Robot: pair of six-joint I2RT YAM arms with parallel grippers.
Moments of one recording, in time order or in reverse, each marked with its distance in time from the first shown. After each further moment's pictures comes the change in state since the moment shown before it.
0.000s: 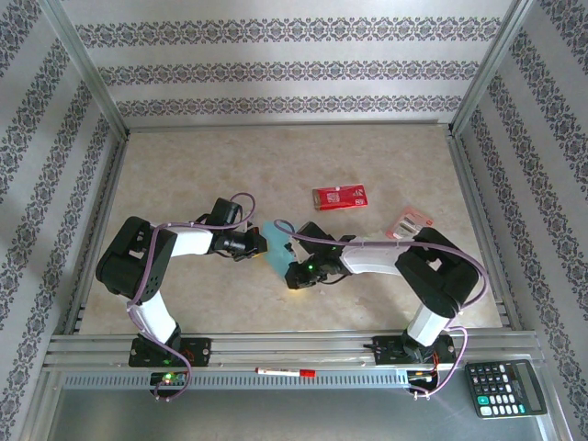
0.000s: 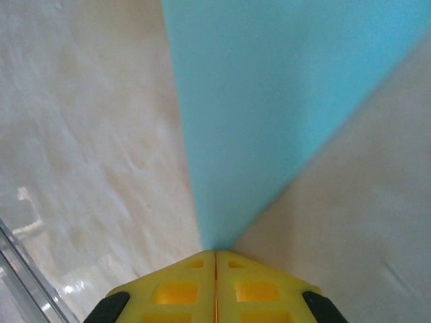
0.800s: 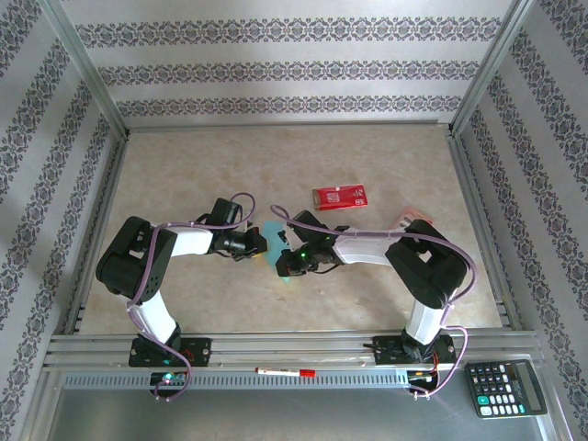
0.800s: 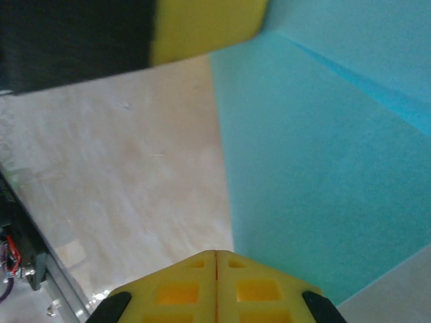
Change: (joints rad) left arm 0.000 0.001 0.001 -0.001 0.001 0.002; right arm -0.039 0.098 0.110 0.065 -0.065 0.055
